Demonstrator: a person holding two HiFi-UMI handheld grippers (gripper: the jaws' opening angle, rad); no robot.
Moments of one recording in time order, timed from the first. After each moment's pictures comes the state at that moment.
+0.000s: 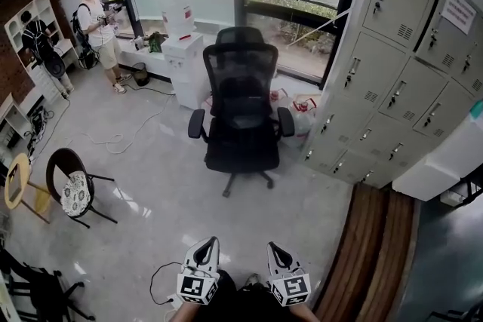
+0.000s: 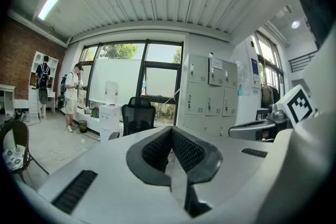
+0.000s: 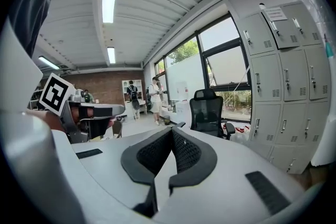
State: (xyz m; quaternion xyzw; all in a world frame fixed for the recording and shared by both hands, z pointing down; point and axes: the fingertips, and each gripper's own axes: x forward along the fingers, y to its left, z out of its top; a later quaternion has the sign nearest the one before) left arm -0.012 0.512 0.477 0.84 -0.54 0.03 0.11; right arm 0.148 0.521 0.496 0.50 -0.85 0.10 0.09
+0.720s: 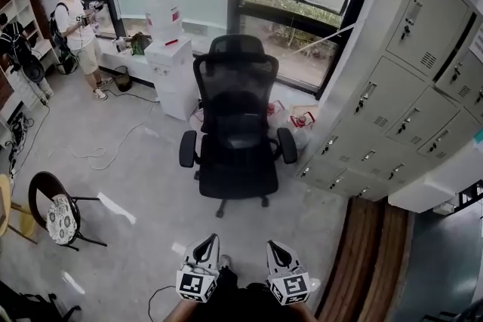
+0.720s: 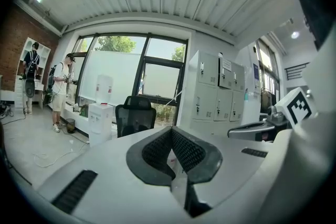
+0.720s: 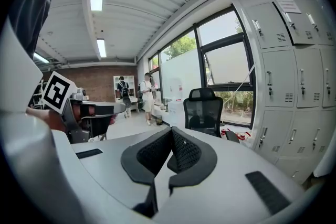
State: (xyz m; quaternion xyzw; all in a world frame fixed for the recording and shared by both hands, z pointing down) left arm -0.054 0.309 0.494 0.86 -0.50 0.01 0.12; right arm 0.103 0.330 0.508 0.53 -0.84 0.10 0.11
